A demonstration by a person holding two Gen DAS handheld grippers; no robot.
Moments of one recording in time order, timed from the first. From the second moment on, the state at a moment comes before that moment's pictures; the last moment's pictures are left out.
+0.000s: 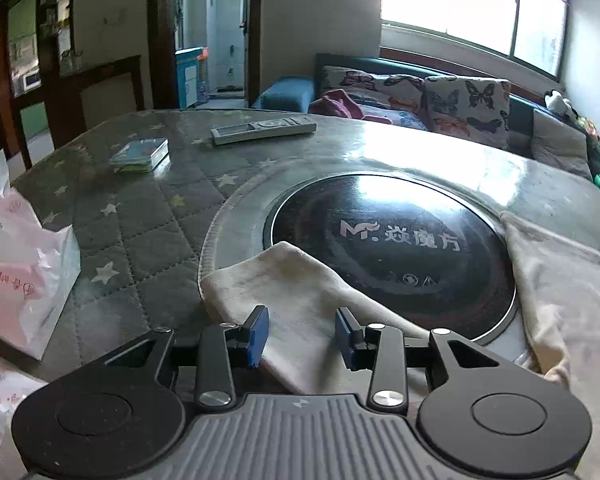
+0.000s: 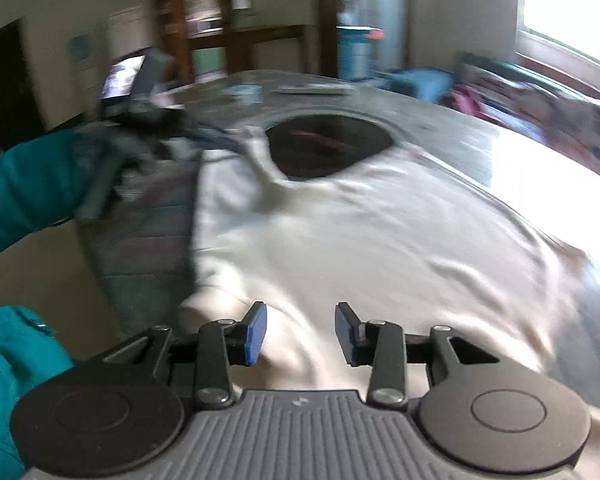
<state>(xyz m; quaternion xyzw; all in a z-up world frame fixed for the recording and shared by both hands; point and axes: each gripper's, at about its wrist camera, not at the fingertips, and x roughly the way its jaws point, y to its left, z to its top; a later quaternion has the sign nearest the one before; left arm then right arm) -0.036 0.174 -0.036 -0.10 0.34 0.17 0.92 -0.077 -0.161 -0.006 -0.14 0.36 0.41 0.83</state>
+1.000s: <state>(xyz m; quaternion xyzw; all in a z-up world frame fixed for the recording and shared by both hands) -0.056 -0.037 -0.022 -0.04 0.36 -0.19 0.91 -0.046 -0.379 -0.044 -0.01 0.35 -0.04 0.93</state>
